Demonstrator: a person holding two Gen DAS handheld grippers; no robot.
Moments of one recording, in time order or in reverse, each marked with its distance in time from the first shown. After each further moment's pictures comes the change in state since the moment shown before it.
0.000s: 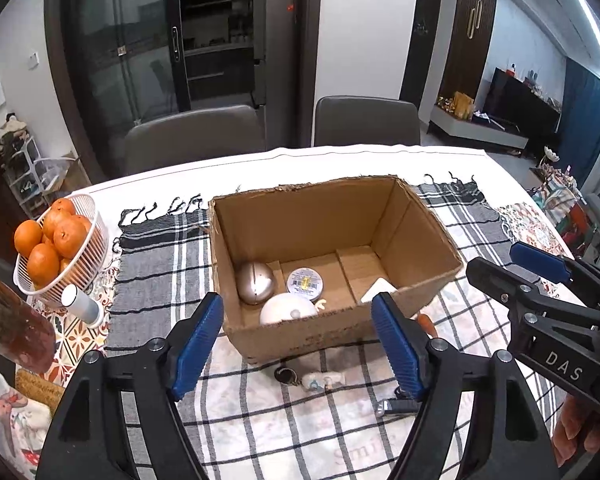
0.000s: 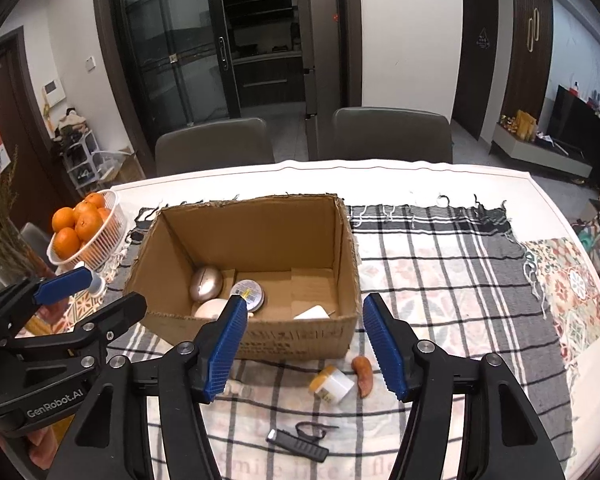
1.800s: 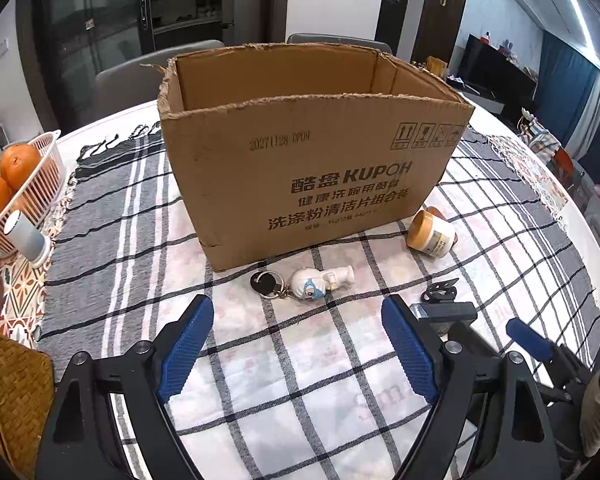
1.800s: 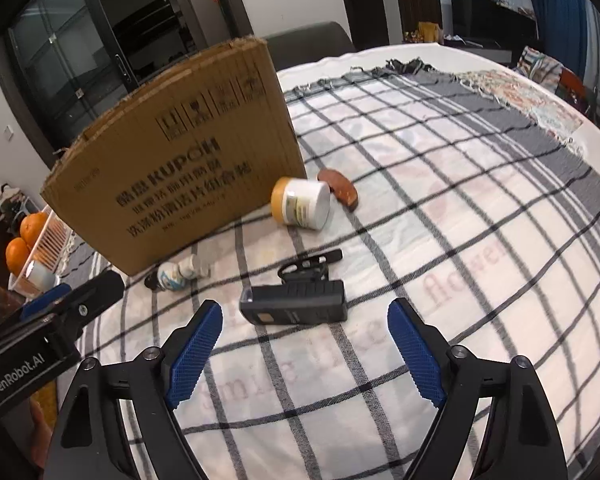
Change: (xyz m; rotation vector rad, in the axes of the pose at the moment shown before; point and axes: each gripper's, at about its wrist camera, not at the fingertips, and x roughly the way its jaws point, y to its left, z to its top) left arm 0.070 0.004 -0.117 0.061 0.085 -0.094; right arm 0.047 0.002 -0.186 0.402 0.051 -0.137
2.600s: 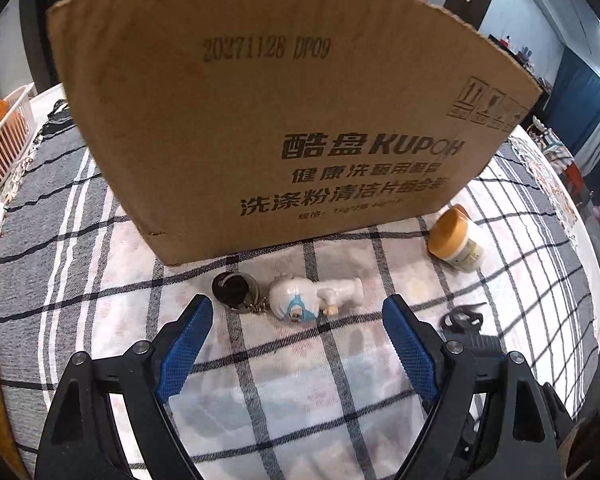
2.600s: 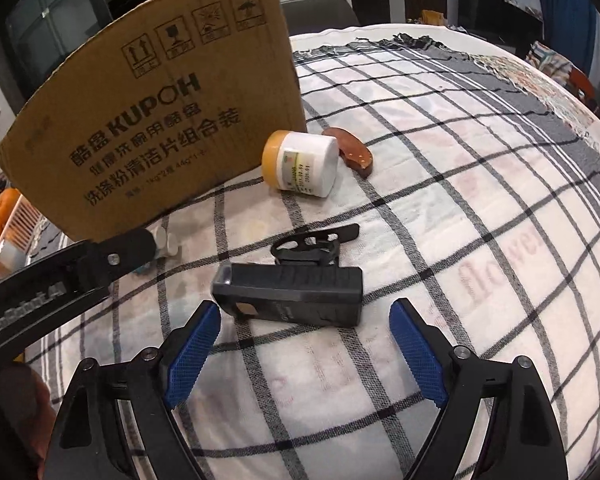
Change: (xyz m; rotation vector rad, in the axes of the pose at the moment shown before) left arm 0.071 0.001 0.010 -0.101 0.101 -0.033; right arm 0.044 0.012 -0.007 -0.041 0.068 -0.040
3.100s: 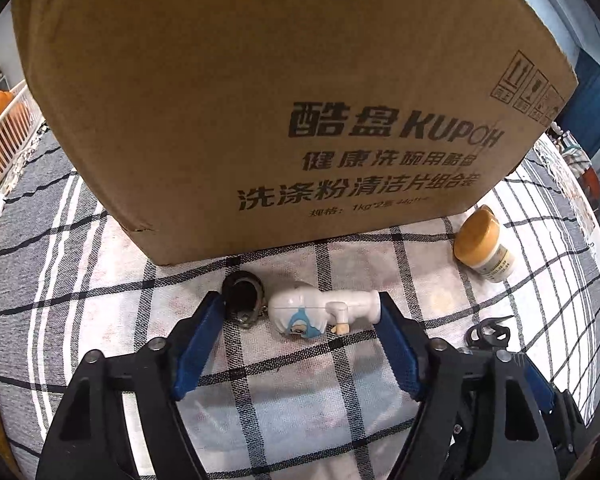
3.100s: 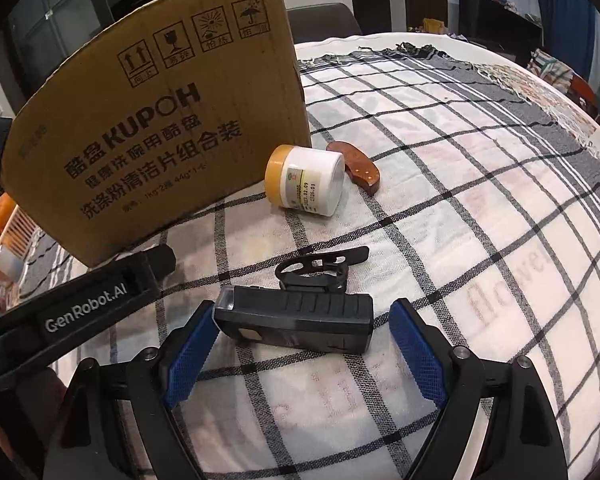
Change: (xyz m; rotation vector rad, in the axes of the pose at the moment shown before) left arm 0.020 0.003 0.001 -0.023 0.007 0.049; right arm 0.006 0.002 0.007 -0.013 -0.035 -0.005
